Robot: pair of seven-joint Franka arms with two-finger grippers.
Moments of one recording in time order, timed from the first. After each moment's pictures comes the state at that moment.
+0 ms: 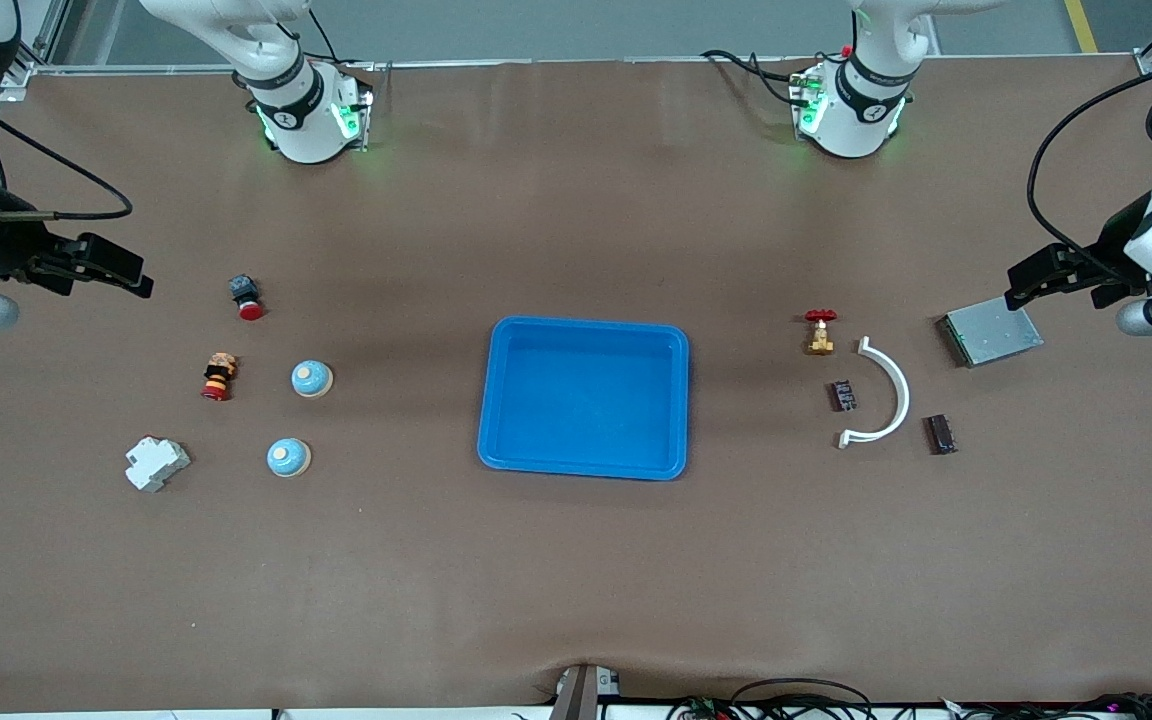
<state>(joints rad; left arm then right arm) 0.01 0.04 -0.05 -1.61 -0.01 1.65 -0.06 0.00 0.06 0.03 -1.54 0.08 1.54 0.10</state>
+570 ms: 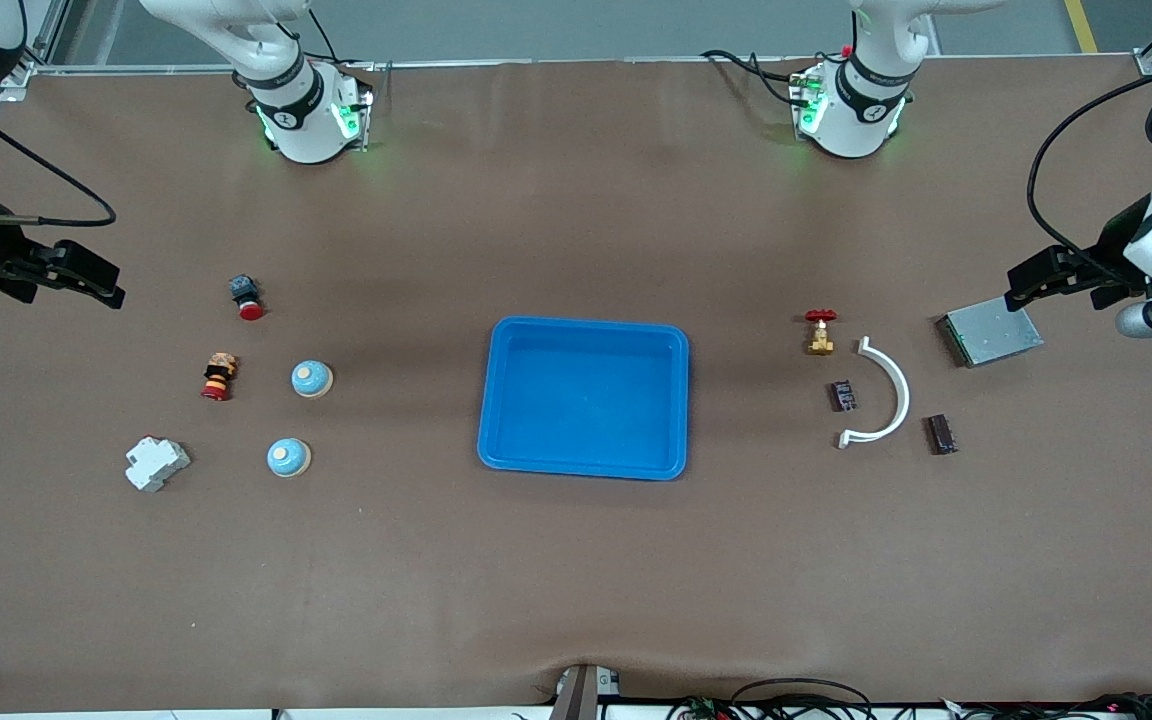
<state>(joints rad) 0.01 0.05 -0.05 -1.61 -0.01 1.65 -0.06 0.00 0.05 0.03 -1.53 -0.02 1.58 0.10</state>
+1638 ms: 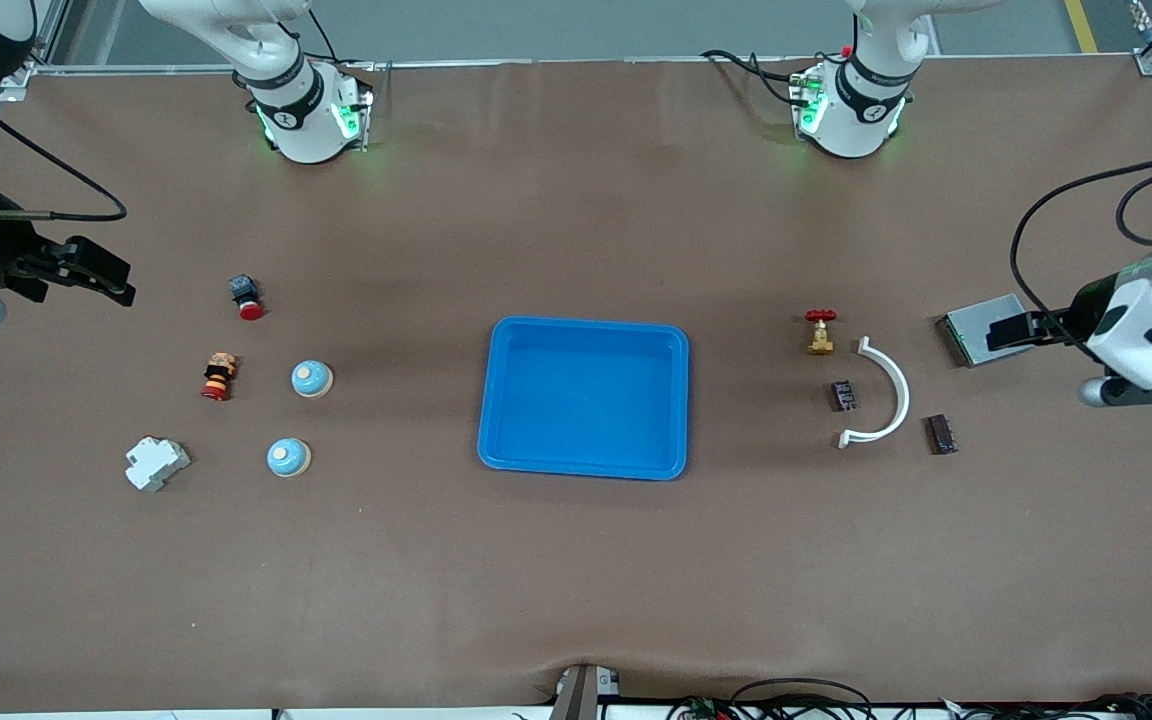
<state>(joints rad) 0.05 0.23 -0.05 -1.61 -0.01 1.66 -0.06 0.01 0.05 0.03 -1.53 -0.01 1.58 0.10</state>
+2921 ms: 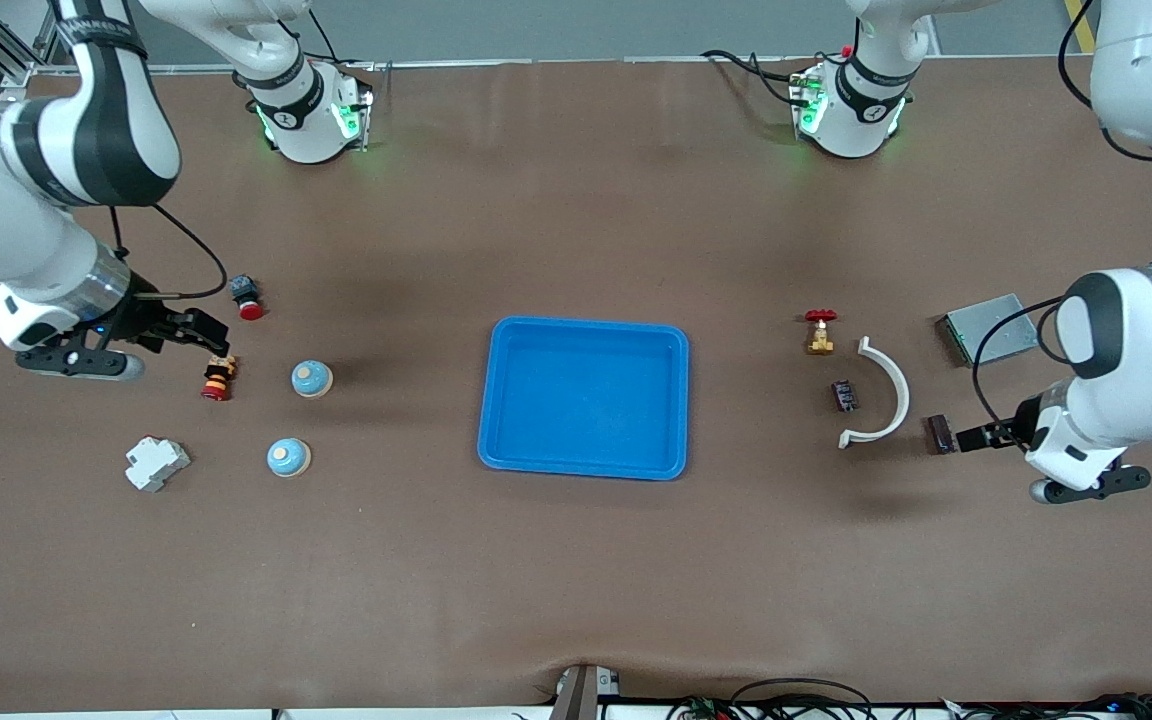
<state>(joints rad) 0.11 0.53 -0.04 -1.69 0.06 2.16 -0.18 0.01 0.01 0.02 -2.11 0.04 2.17 0.11</state>
